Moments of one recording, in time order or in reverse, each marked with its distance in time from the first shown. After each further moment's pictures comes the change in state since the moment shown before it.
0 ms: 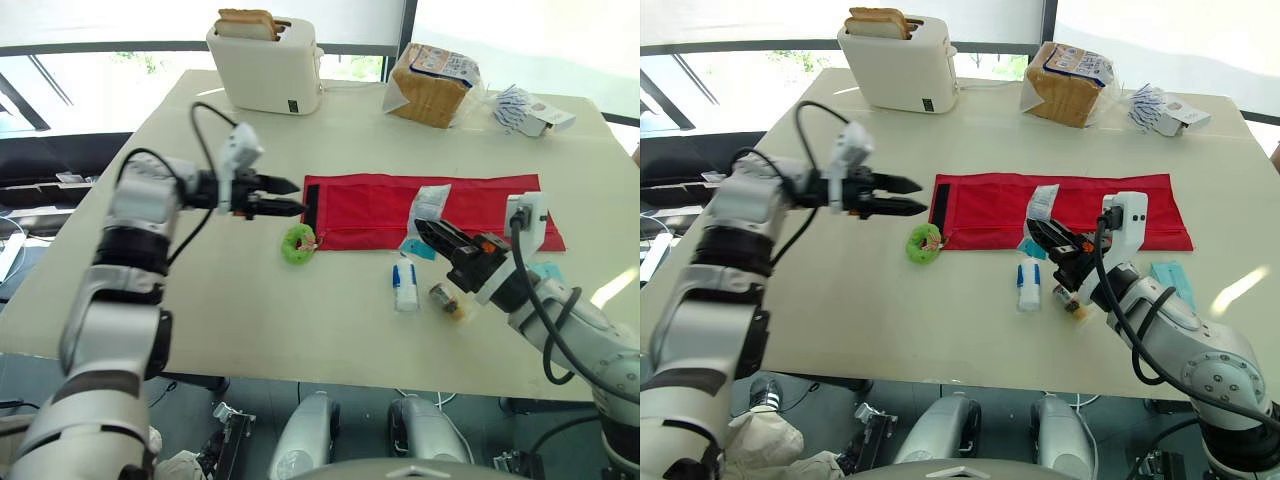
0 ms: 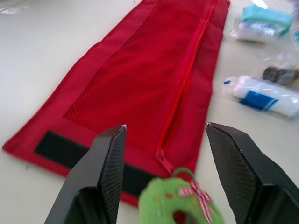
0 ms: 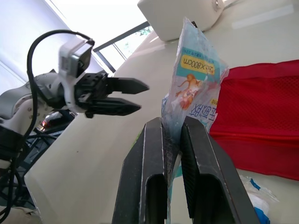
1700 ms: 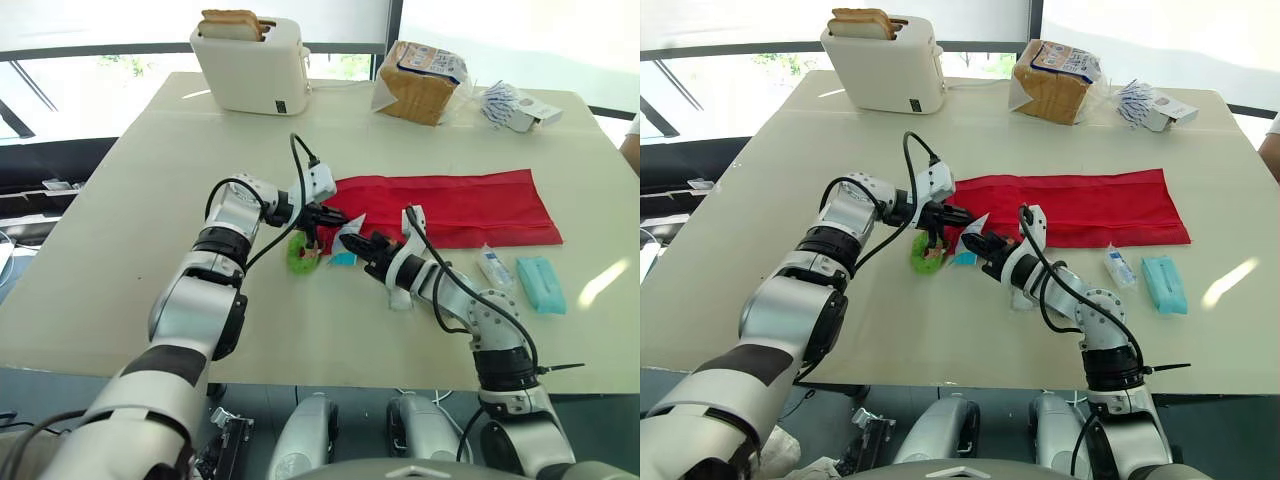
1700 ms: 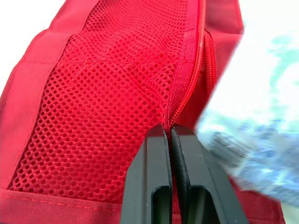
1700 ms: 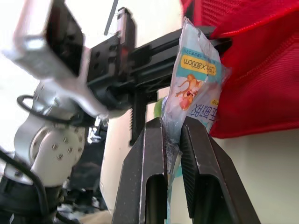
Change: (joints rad) left arm -0.029 -0.211 0.054 0.333 0.208 -0.314 -0.005; right arm -0.205 0.577 0.015 0.693 -0.073 0.179 0.029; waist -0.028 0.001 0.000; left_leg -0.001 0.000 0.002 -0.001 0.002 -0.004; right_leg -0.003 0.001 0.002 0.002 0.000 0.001
